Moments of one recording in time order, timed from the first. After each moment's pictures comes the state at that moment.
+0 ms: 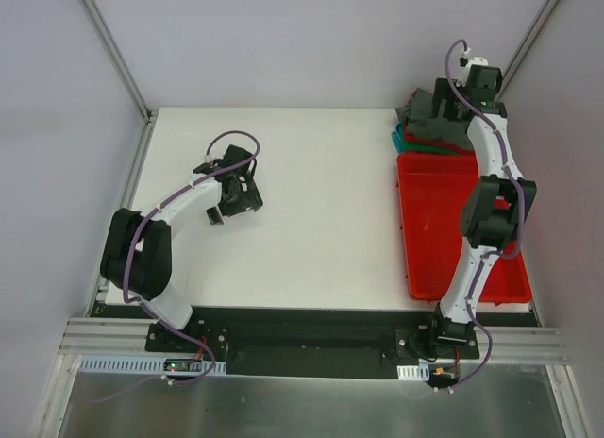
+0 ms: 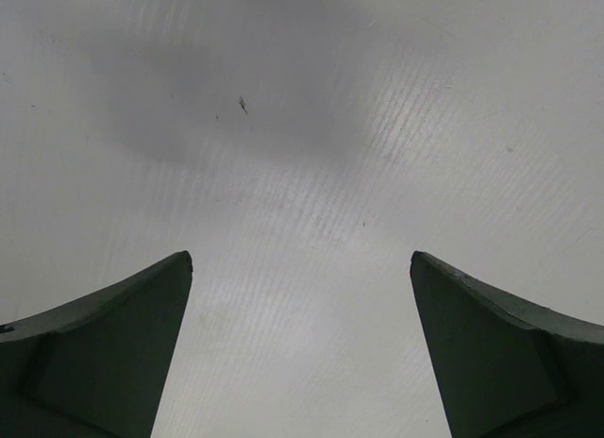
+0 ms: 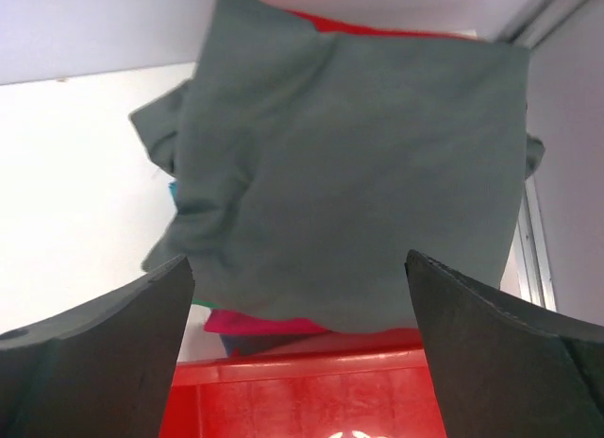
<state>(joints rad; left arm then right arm) -0.36 1.62 1.13 -0.73 -0.24 -0.75 -0.10 2.09 2.00 -0.47 -0.05 -0.01</state>
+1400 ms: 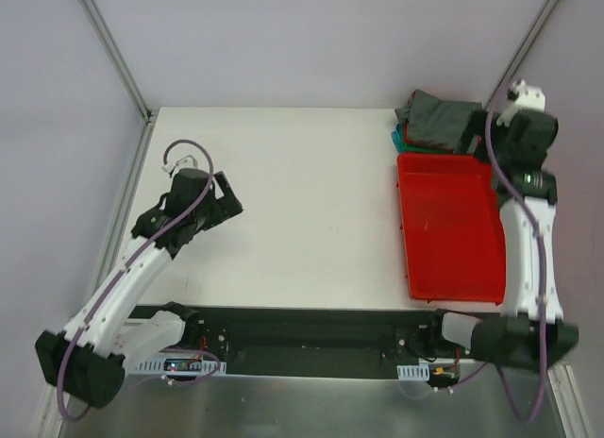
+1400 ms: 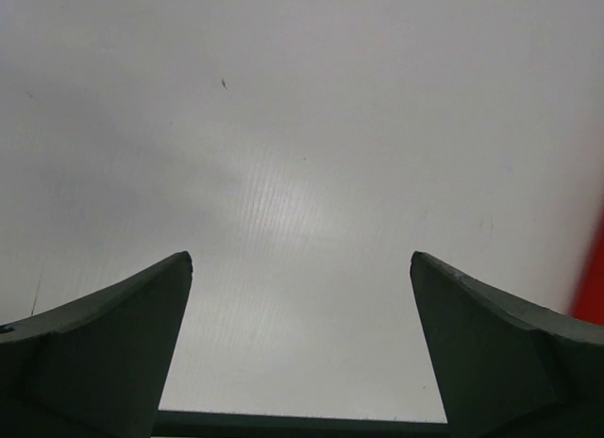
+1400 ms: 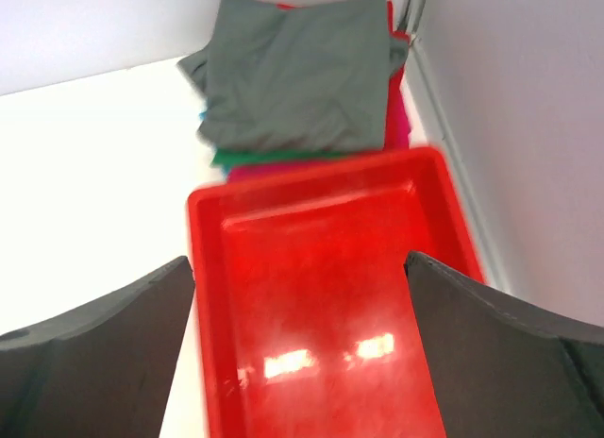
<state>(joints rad) -0.36 1.04 0.94 -0.72 -0.20 -0.73 -0.16 1.36 1.47 -0.54 -0.02 0.02</state>
